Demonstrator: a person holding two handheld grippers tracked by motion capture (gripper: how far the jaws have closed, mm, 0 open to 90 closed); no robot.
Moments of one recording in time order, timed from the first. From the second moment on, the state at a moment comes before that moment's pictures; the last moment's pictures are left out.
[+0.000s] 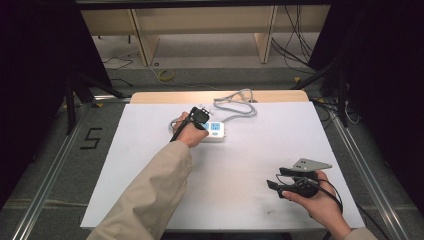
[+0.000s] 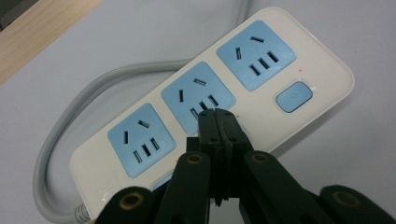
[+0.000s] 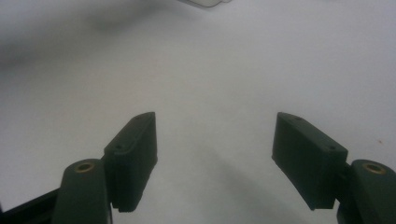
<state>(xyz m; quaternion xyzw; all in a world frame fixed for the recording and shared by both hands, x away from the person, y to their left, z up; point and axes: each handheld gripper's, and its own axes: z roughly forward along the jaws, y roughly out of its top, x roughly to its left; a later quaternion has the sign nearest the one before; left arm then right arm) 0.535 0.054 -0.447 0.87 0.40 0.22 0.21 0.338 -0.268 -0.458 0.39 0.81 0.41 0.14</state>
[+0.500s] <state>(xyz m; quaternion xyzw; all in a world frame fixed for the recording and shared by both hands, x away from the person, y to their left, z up) 0.536 0.056 -0.444 0.86 0.40 0.20 0.24 0.339 -0.269 -0.458 0.39 0.81 0.41 0.14</state>
